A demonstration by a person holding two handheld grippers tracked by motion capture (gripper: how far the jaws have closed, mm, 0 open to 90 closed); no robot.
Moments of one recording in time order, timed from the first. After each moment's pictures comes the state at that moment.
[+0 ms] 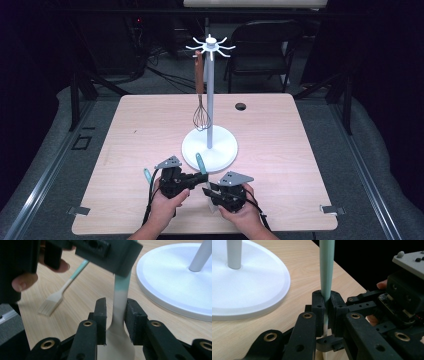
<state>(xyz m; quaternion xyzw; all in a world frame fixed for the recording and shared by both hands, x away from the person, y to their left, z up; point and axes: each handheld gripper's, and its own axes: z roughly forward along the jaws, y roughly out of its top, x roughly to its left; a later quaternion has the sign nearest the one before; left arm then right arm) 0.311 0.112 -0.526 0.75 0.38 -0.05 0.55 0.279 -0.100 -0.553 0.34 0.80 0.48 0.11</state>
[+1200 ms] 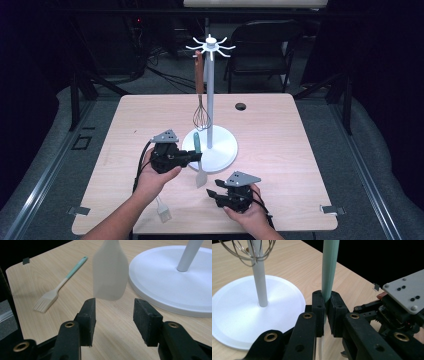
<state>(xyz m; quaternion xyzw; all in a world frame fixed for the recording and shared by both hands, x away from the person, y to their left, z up) 0.347 0.125 -0.453 0.81 0.30 0.02 0.50 0.279 -0.116 -0.554 0.34 0.80 0.48 0.12</state>
